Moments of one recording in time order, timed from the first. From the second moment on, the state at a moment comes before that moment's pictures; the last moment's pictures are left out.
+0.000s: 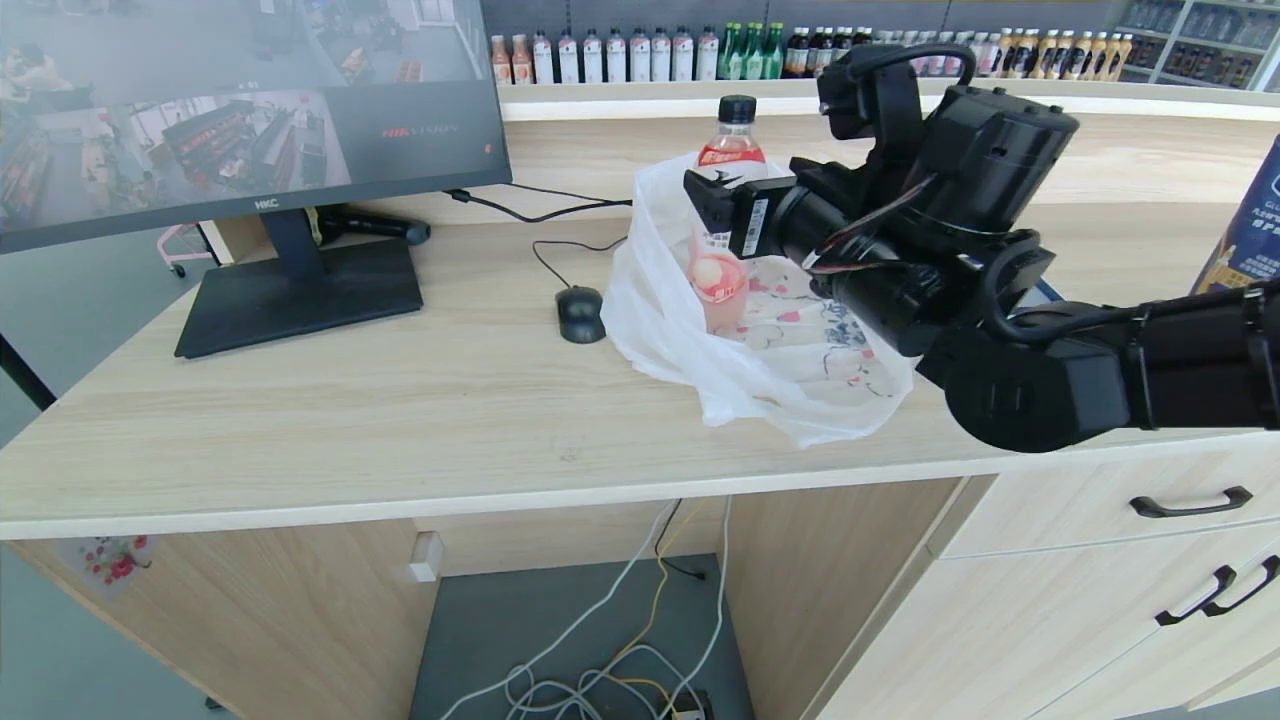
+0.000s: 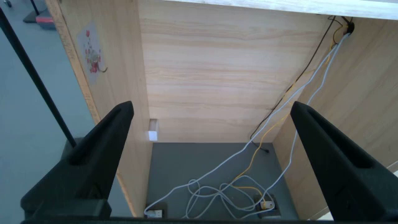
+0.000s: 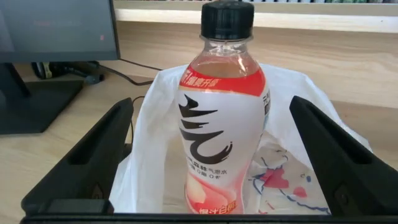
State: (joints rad) left arm 0.00 0.00 0.00 0.00 0.00 -0.01; right arm 0.59 1.94 -1.41 -0.82 -0.19 -0.10
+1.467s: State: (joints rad) left arm 0.00 0.00 0.00 0.00 0.00 -0.02; right arm 0.70 1.47 -0.43 -1.35 -0.22 -0.07
